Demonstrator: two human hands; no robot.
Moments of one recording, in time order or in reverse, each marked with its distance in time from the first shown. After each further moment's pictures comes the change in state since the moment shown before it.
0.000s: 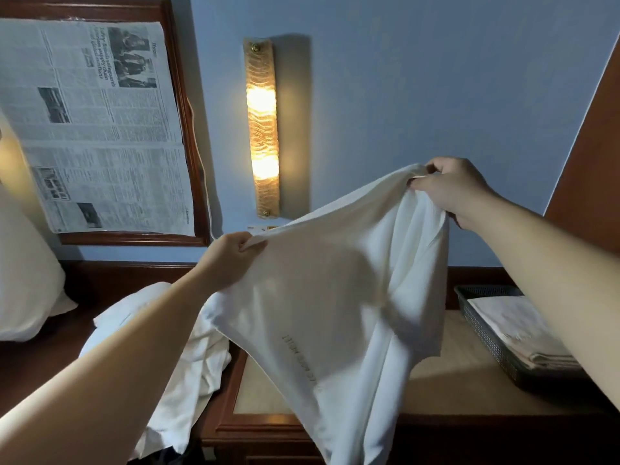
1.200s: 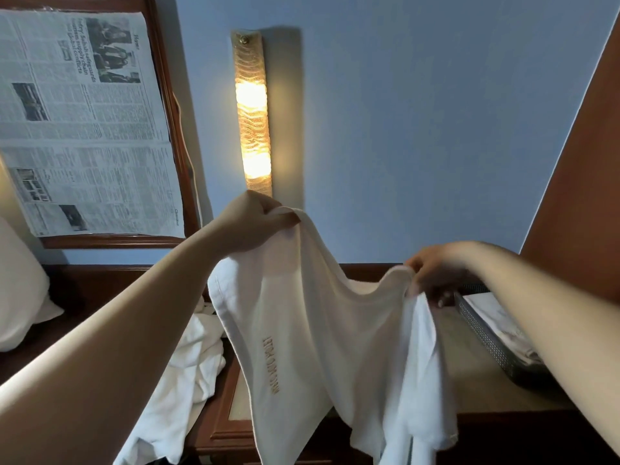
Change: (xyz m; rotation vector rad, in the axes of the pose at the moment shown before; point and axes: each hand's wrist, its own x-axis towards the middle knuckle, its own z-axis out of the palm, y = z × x) left_hand 0.020 0.095 -0.024 0.020 -0.128 0.171; right_hand -0.031 0.072 0.019 -0.572 -0.866 0.345
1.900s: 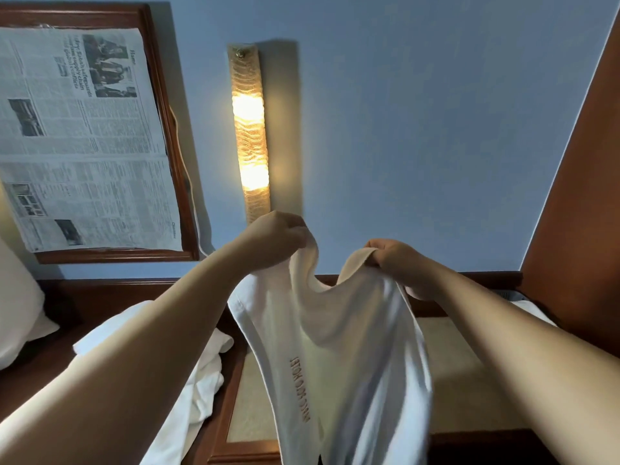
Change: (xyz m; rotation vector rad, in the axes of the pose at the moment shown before) left_hand 0.025 0.016 0.029 0.049 -0.121 -0.080; right_hand 0.037 -0.048 0.020 0.568 0.344 -0.393
